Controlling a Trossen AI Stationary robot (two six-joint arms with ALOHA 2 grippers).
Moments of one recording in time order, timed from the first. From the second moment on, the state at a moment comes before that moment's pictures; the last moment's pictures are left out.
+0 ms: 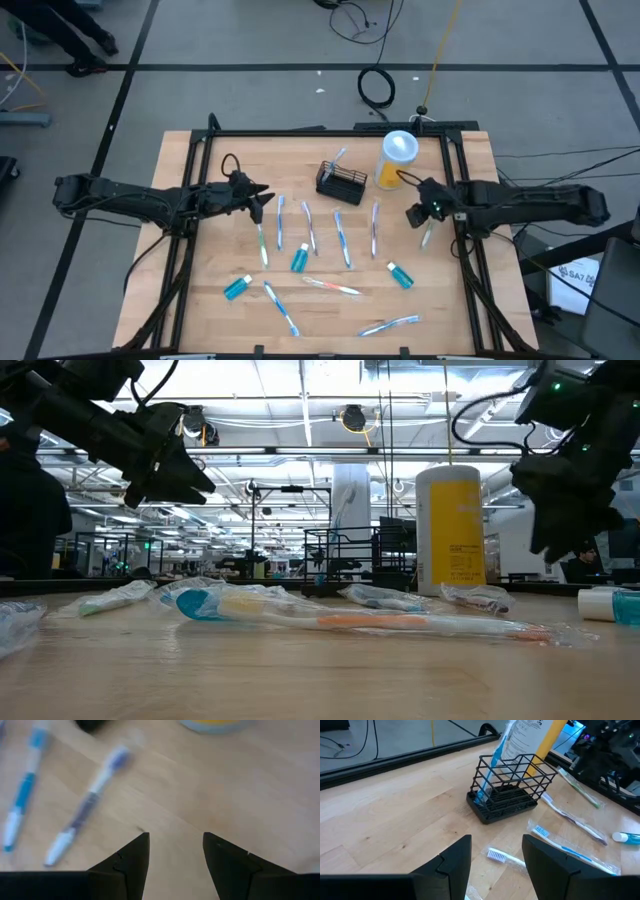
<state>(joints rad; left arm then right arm) 0.04 0.87 0.33 0.13 -0.39 -0.51 -0.18 0.74 0.45 -0.78 0.09 0.88</state>
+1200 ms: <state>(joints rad) 0.04 0.87 0.33 0.10 -0.39 -0.50 -0.39 1.07 0.47 -1.04 0.10 0.89</state>
